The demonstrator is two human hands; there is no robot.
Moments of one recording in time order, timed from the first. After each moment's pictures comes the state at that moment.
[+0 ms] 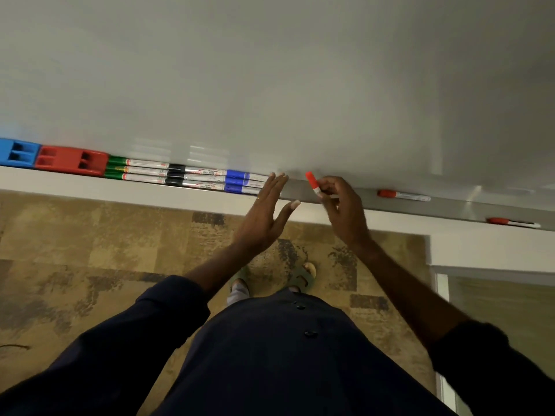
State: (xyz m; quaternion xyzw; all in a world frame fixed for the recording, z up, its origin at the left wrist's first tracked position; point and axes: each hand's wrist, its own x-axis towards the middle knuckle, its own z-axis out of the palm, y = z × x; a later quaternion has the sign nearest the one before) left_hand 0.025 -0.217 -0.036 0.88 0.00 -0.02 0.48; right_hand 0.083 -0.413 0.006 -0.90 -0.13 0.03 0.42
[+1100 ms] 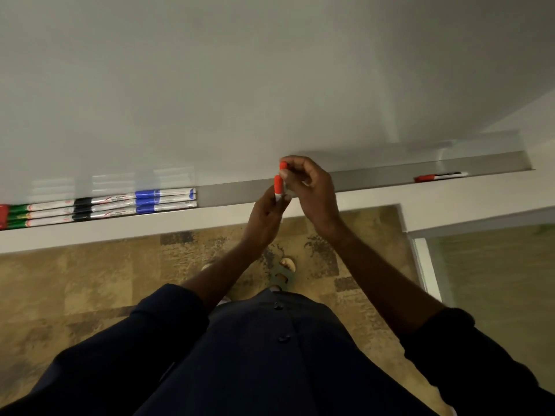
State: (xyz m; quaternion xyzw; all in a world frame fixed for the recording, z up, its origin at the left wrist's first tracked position) left_hand 0.056 -0.408 -0.002 0.72 0.07 -0.15 0.67; right_hand 0.096 -0.531 0.036 -0.79 0.02 0.02 0.62
